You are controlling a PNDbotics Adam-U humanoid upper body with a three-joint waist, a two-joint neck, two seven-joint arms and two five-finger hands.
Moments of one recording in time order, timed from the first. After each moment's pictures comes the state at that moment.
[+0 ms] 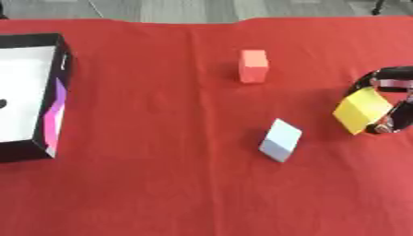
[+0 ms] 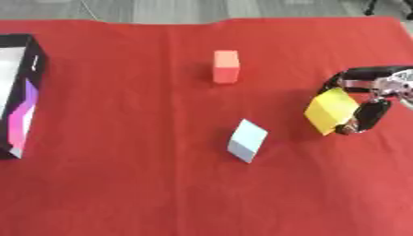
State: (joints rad) left arm -0.29 0.39 0.03 -1.82 0.30 0.18 0.30; right arm -0.60 -1.04 0.36 -1.46 0.47 -0.04 0.63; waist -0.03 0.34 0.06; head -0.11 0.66
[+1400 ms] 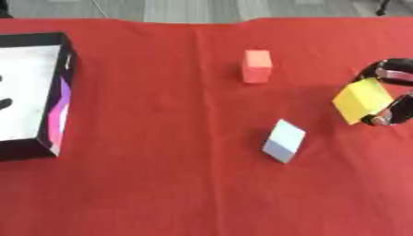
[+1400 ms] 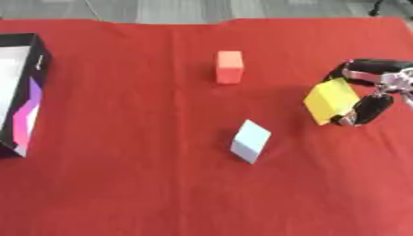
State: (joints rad) left arm -0.29 0.39 0.03 -1.82 0.30 0.19 0.30; right arm -0.57 -1.04 0.31 -1.52 0.35 0.02 0.47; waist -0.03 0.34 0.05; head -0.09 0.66
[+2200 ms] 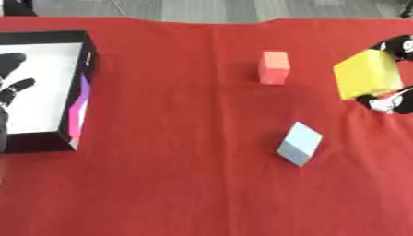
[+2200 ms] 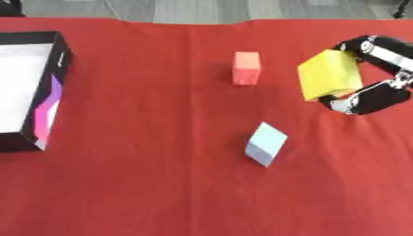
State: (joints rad) left arm -0.33 0.44 0.02 -1.85 0.28 0.18 0.29; right arm -0.52 -0.93 0.21 -1.80 0.14 0.22 0.29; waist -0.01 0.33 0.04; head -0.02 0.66
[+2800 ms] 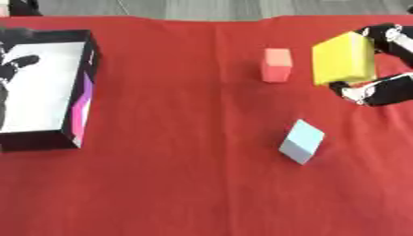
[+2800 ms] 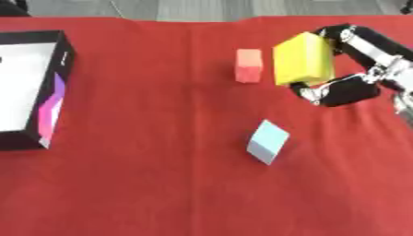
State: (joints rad) left arm -0.39 0.54 -0.02 -1.90 0.25 0.20 0.24; right arm -0.59 -0.75 0.25 -1.85 0.16 0.33 0.17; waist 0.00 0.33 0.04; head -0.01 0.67
